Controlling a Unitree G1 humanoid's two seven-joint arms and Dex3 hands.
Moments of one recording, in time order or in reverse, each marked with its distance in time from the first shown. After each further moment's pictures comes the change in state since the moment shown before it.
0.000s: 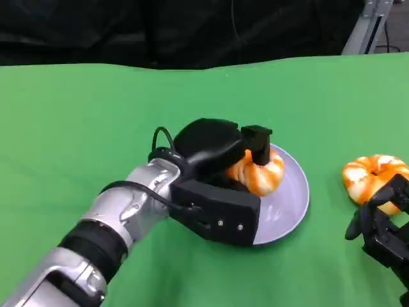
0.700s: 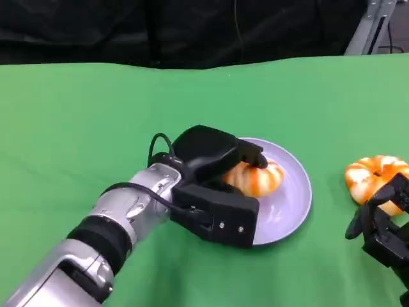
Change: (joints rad) left arm -0.047 -0.022 -0.034 0.149 0.034 -0.016 0.074; right arm 0.000 0.000 0.000 0.000 -0.001 -0.004 -0.001
